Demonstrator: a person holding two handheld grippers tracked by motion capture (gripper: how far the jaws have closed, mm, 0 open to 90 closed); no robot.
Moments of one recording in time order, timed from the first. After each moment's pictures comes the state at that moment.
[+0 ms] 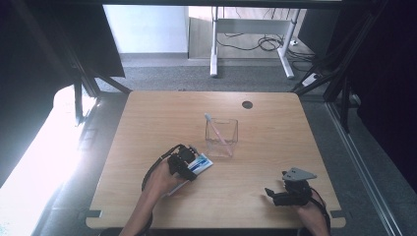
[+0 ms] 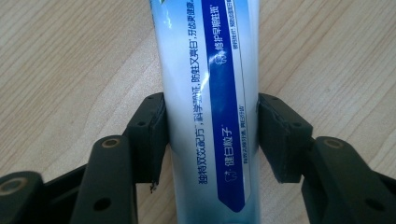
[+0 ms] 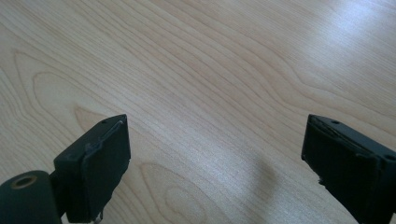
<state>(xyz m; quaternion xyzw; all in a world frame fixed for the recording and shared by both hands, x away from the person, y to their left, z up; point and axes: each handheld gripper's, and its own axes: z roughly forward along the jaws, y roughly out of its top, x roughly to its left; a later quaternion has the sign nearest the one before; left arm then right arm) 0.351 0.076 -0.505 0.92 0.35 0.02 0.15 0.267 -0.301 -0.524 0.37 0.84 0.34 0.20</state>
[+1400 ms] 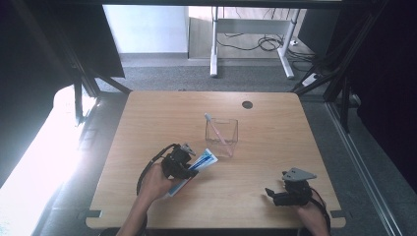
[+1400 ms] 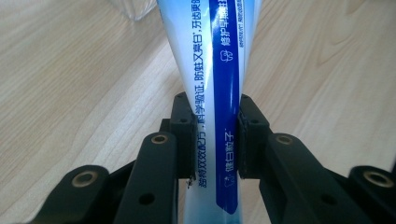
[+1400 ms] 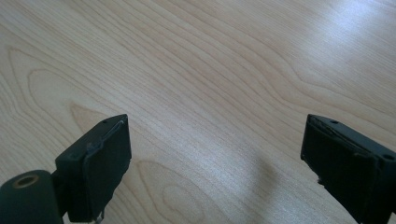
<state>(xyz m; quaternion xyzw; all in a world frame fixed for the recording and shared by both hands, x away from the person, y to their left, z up) 0.322 0.093 -0.464 0.91 0.31 0.01 0.28 0.268 -0.301 -0.525 0.37 0.84 0.34 0.20</state>
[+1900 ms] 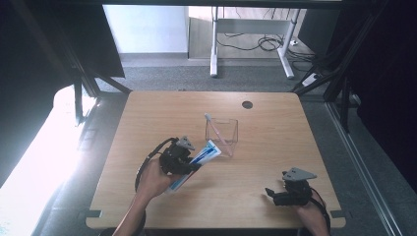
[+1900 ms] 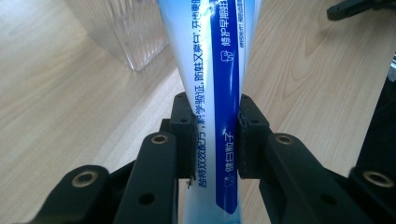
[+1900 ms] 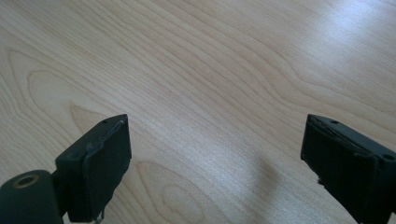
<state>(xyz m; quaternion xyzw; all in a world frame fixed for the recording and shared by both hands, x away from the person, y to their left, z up) 0.317 0.093 -0.427 0.90 0.29 0.04 0.33 0.268 -0.302 -0.525 0.37 0.84 0.34 0.20</state>
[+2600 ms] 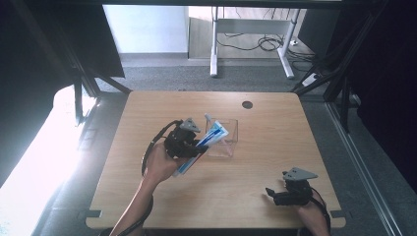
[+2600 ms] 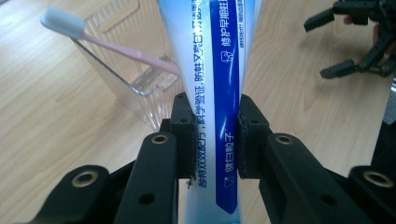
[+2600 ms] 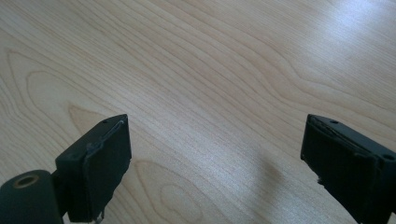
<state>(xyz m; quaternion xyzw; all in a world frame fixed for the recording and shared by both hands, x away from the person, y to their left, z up) 0.341 0.078 -0.389 0.88 0.29 0.07 0.37 0.269 -0.304 -0.526 0.38 0.84 0.34 0.20</state>
